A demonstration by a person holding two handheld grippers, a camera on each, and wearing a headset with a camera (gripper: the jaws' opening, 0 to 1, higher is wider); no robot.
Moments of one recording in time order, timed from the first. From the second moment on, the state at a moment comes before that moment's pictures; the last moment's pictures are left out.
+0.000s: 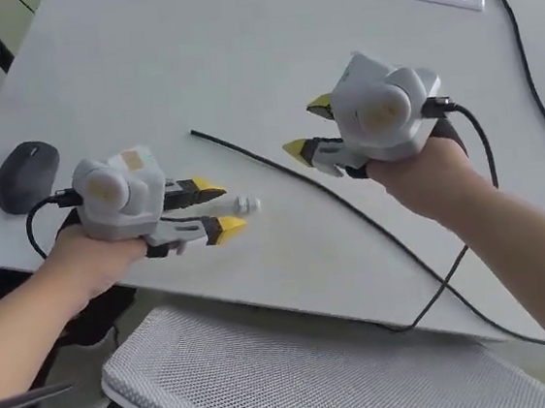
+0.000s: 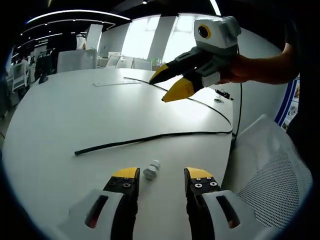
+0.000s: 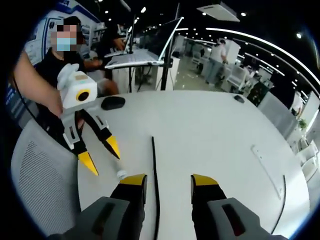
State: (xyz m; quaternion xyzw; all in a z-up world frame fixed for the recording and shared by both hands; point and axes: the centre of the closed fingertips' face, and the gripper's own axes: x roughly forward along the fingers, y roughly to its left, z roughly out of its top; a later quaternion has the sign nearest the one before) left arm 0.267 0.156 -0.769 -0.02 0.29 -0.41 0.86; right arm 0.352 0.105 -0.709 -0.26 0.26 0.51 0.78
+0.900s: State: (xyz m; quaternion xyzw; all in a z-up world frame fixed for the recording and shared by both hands) left arm 0.234 0.140 -0.705 -0.04 0.28 -0.35 0.89; right arm 0.292 -0.011 -0.665 -0.13 0.25 0.47 0.84
